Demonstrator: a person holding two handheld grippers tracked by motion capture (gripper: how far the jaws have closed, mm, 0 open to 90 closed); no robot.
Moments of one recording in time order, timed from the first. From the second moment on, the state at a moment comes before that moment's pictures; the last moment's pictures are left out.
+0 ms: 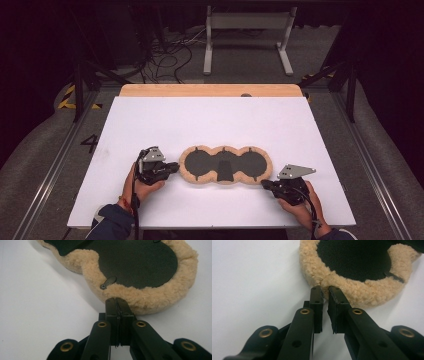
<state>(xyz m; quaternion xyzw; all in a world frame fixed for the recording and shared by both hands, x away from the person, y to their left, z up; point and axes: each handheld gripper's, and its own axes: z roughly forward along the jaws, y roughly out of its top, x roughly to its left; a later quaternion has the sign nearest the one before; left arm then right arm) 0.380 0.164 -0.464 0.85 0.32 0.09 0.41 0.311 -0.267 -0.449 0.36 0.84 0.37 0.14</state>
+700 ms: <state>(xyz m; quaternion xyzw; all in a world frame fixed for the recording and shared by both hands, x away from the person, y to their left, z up) 0.341 0.190 -0.455 0.84 0.30 0.15 0.43 0.309 -0.257 -0.430 0.33 0.84 0.40 0.14</state>
